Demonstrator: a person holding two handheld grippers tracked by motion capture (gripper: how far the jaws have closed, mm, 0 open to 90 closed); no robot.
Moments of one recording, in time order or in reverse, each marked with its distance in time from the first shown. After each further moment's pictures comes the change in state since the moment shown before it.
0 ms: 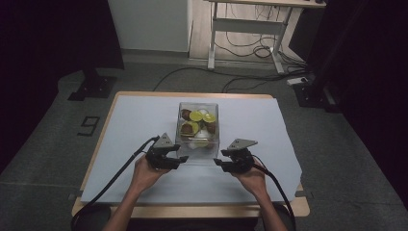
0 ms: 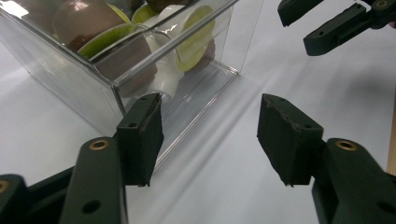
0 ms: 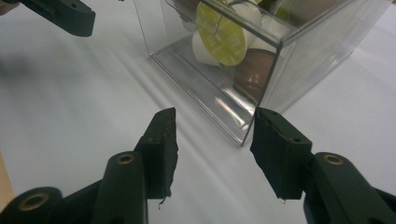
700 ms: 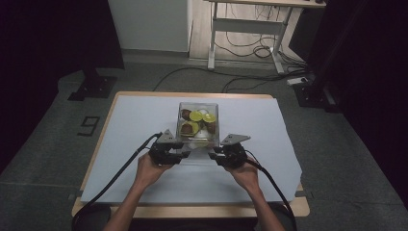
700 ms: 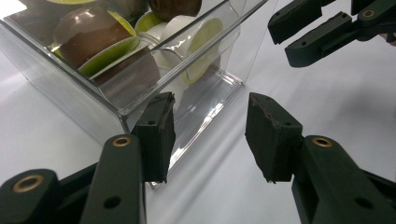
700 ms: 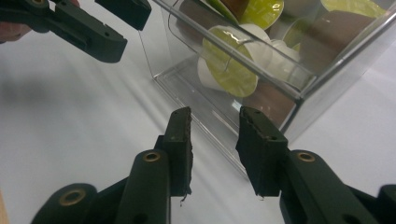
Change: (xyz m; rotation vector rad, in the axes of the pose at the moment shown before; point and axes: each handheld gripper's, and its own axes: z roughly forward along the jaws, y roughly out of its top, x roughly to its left) left arm 0.006 0.009 0.009 0.004 -0.001 -0.021; right arm 0.004 0.019 0.016 -0.017 0.011 0.013
